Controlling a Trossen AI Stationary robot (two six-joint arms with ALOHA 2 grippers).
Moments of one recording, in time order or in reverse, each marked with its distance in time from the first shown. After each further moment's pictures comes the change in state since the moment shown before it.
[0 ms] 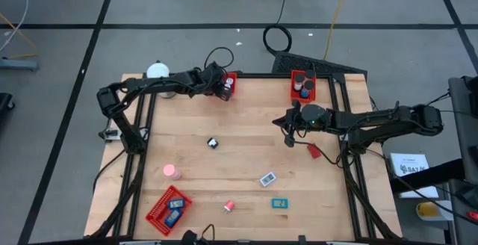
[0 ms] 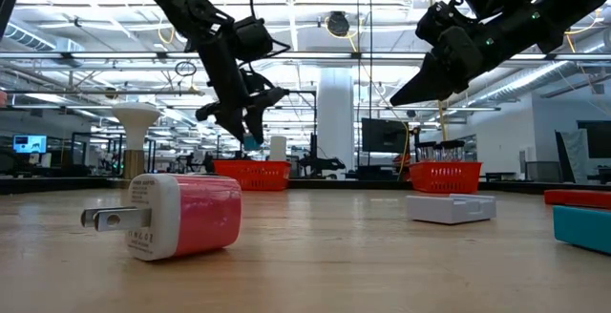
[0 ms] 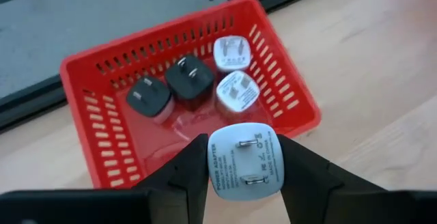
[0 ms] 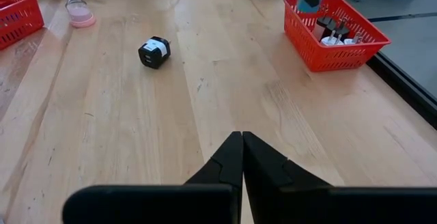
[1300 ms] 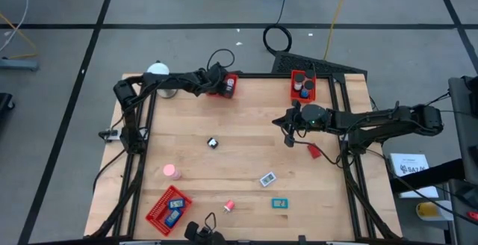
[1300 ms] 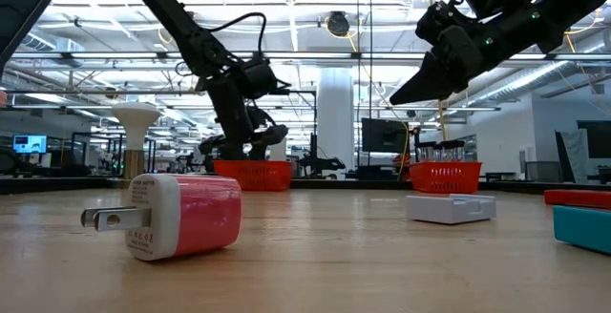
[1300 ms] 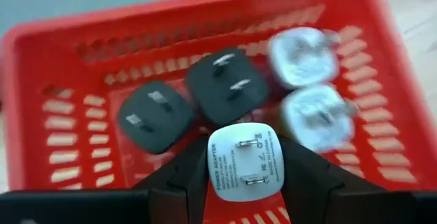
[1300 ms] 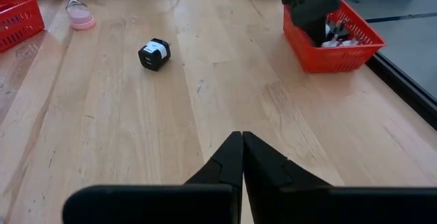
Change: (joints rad) left arm 0.071 0.191 0.000 0.155 0.036 -0.042; right arm 0.000 0.000 0.000 0.005 0.001 0.004
